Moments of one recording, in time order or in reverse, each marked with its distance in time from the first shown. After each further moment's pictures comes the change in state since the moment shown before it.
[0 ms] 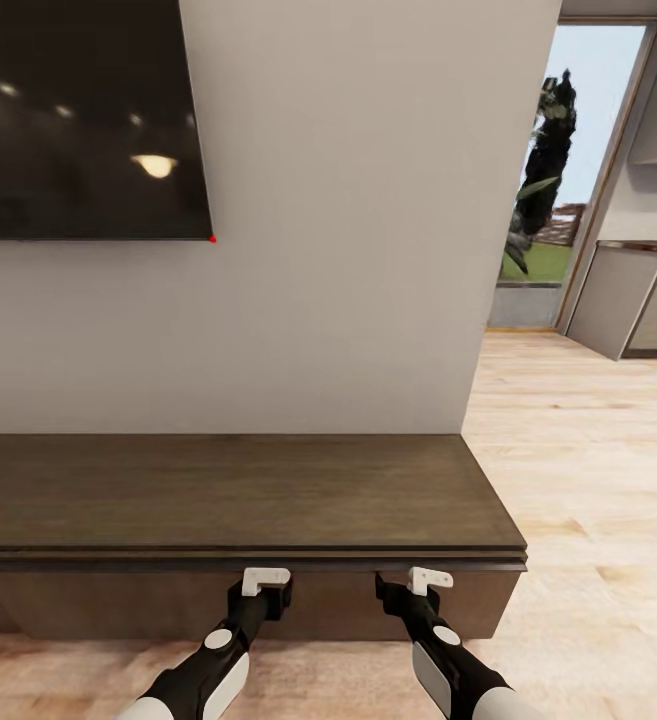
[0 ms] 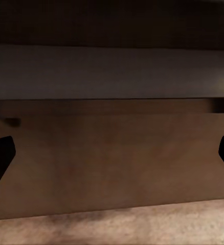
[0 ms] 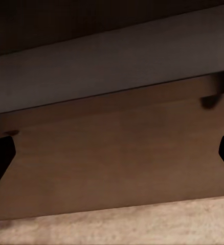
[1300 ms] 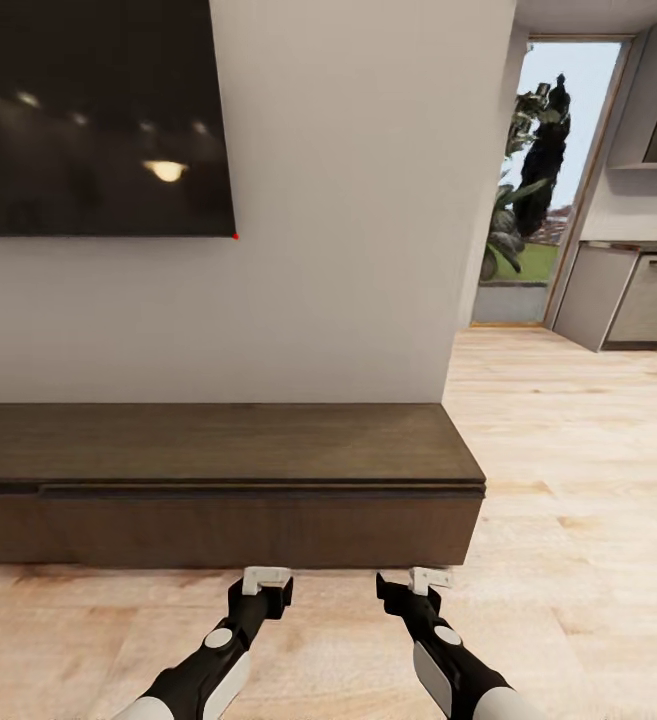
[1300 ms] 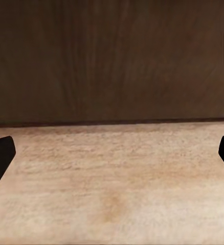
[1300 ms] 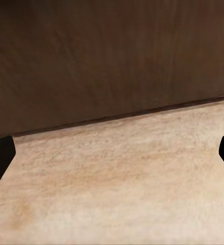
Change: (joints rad) left arm 0.000 0.000 0.000 -0.006 0.000 0.000 0.000; right arm 0.000 -0.002 -0.002 -0.001 -0.006 0.000 0.001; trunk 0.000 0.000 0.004
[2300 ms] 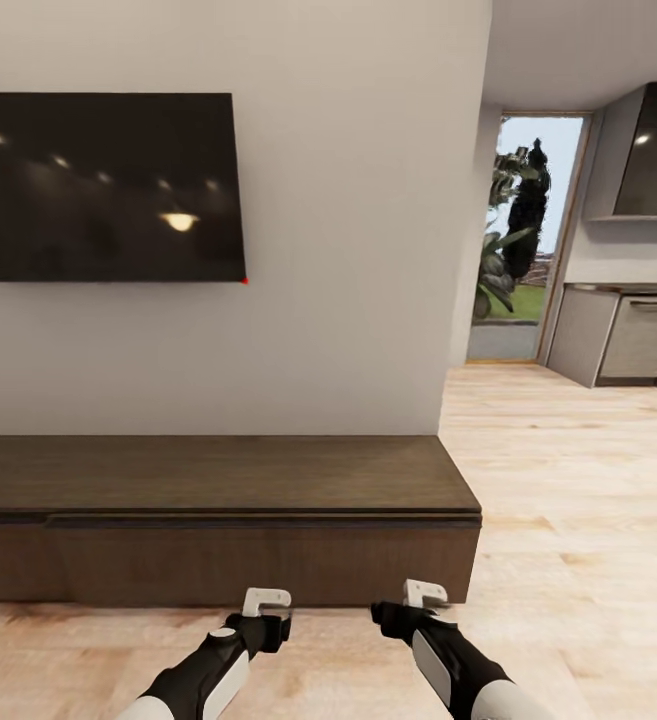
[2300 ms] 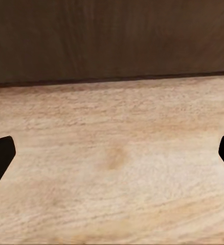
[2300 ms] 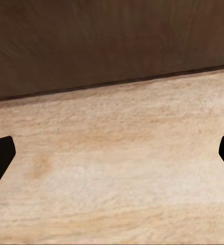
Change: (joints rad) left arm 0.000 0.000 0.012 0.001 0.003 0.337 0.006; right arm -0.004 0.000 -0.005 -0.046 0.002 0.376 -0.003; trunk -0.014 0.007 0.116
